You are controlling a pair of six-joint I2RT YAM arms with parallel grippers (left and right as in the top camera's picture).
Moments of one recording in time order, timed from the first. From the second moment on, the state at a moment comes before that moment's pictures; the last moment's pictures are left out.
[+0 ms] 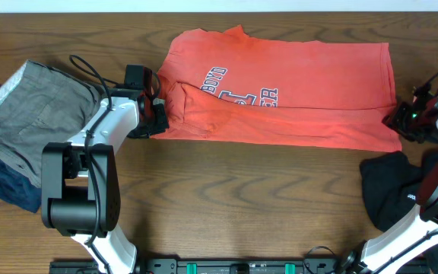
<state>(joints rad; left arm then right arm) -0.07 1.88 1.17 -0.66 0.04 -0.33 -0.51 1.99 1.27 -0.59 -0.28 0.08</state>
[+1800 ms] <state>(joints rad) -0.07 1.88 1.17 -0.57 0.04 -0.33 -0.51 1.99 1.23 -0.58 -0.27 0.20</state>
